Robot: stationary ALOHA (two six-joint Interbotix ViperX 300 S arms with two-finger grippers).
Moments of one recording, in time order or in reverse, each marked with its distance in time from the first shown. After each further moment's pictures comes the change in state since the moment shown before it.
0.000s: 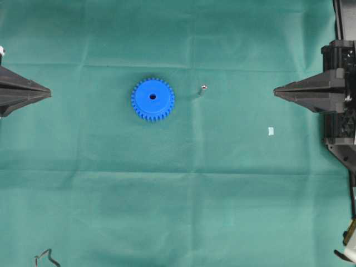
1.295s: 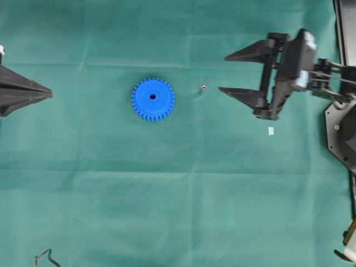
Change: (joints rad) left arm 0.000 0.002 -0.029 0.014 0.075 -0.006; right arm -0.218 0.594 -0.063 0.074 -0.118 -0.003
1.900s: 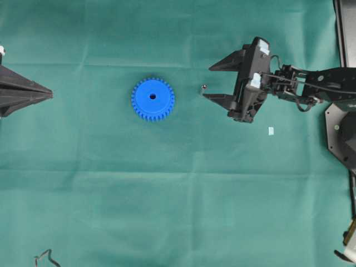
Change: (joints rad) left arm 0.000 0.000 0.000 0.000 0.014 0.000; right arm 0.000 0.311 -0.066 0.072 -0.075 0.006
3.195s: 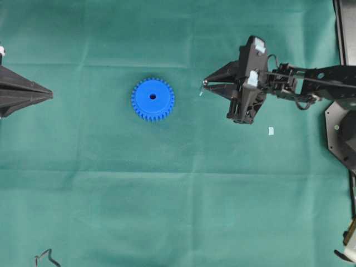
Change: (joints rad) left arm 0.000 0.000 0.000 0.000 0.011 0.000; right arm 0.006 -0.072 -0.038 -0.003 0.163 0.011
